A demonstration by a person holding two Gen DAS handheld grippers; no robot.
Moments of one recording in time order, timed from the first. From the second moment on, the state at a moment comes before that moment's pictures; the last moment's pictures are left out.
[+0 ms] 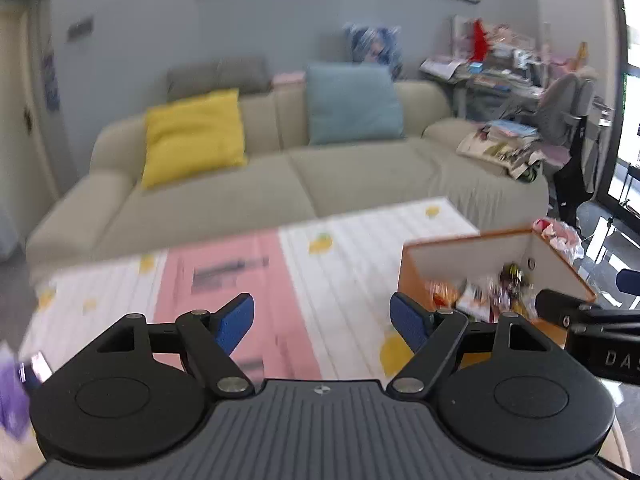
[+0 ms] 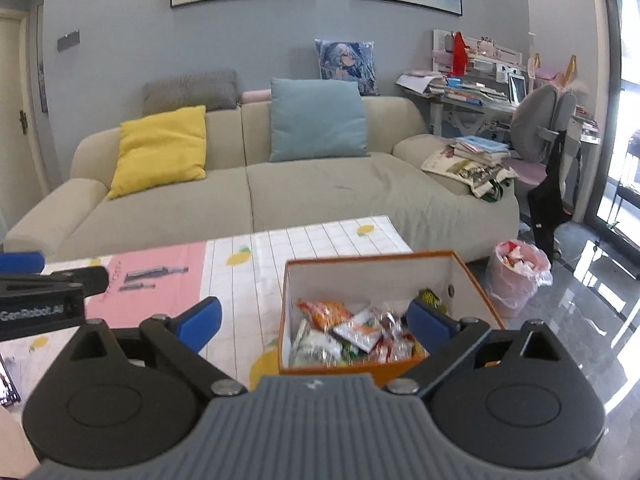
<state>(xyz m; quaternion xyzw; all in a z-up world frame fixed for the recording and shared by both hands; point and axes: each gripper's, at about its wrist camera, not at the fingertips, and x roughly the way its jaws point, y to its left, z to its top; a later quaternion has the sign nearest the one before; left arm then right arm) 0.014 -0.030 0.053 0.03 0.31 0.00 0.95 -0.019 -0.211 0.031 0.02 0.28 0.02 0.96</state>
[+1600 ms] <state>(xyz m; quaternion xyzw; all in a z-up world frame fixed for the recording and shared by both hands) -0.020 -0.012 0.001 0.03 0.41 0.05 0.91 -0.042 -0.184 -0.013 0.00 0.34 0.01 0.94</state>
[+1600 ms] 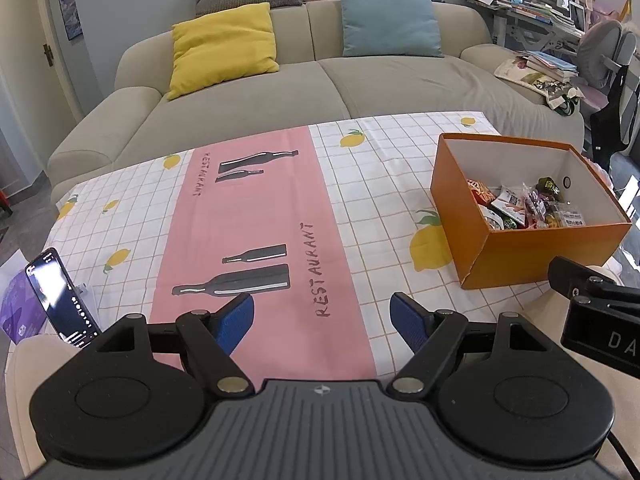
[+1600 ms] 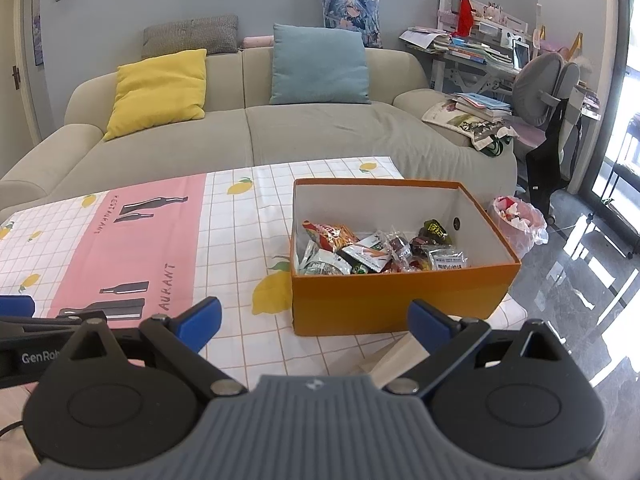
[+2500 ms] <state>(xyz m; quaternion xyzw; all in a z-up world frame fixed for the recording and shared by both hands) -0.021 -0.016 0.004 0.03 0.41 0.05 0.91 -0.040 -0.182 -0.013 0.00 0.34 0.01 0.94</state>
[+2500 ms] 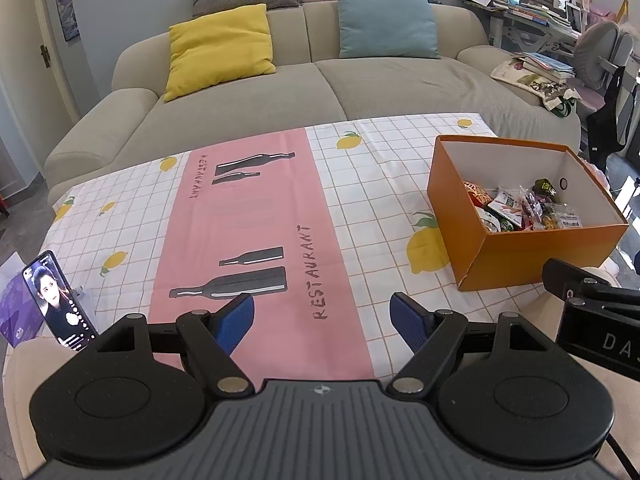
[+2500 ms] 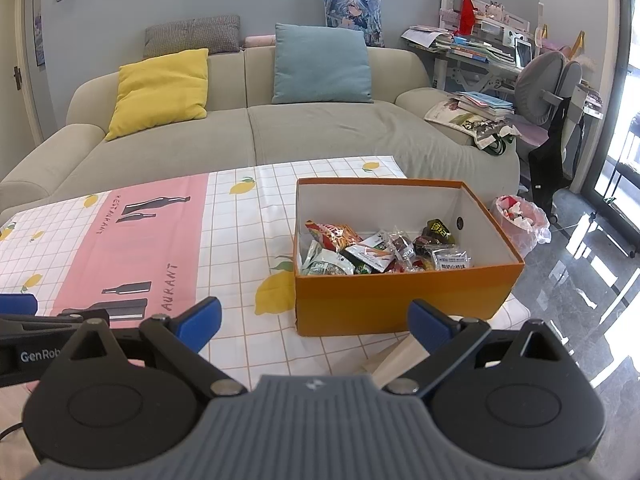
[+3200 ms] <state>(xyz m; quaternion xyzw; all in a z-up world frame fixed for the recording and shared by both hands) -0.022 -0.016 0.005 0.03 0.41 0.05 0.91 -0.038 -0.180 -0.013 0.00 0.34 0.01 0.94</state>
